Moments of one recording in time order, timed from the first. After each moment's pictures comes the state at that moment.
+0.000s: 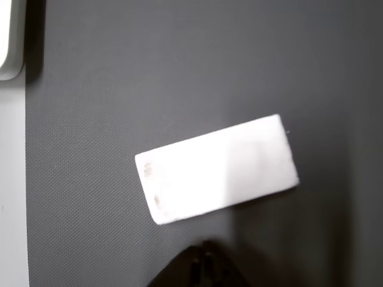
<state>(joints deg) 6.5 190.5 178.5 81.5 2.4</state>
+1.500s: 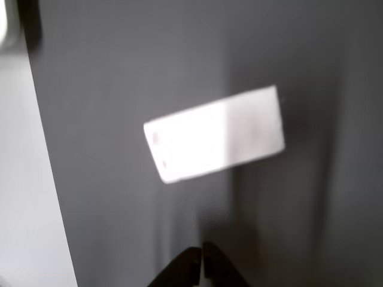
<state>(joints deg) 5.4 151.4 152.2 79.5 4.0</state>
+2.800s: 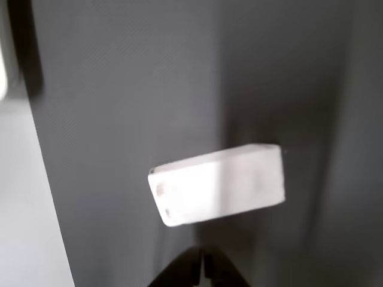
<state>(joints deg) 5.4 130.4 141.3 73.1 2.1</state>
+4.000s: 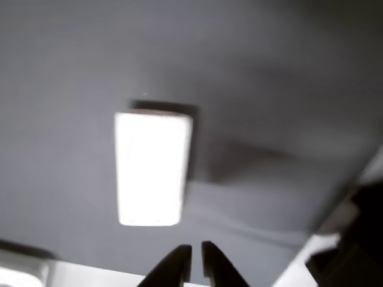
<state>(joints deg) 6.4 126.3 136.0 78.7 73.4</state>
